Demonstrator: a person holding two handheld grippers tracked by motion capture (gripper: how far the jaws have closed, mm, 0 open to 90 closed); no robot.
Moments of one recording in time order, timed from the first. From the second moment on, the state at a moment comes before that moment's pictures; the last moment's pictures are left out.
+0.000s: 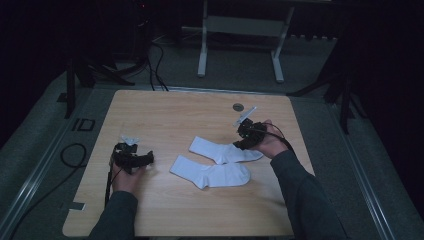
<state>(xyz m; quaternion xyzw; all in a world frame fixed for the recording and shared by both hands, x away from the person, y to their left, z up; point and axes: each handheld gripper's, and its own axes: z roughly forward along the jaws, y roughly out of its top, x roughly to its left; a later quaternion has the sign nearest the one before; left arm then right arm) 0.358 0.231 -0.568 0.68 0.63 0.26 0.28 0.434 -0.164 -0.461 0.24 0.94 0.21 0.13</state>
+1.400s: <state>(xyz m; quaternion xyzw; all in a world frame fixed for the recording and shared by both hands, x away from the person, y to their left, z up) 0.358 0.231 -0.568 0.68 0.63 0.26 0.28 0.466 -0.061 -0.517 0.15 0.98 0.13 0.05</state>
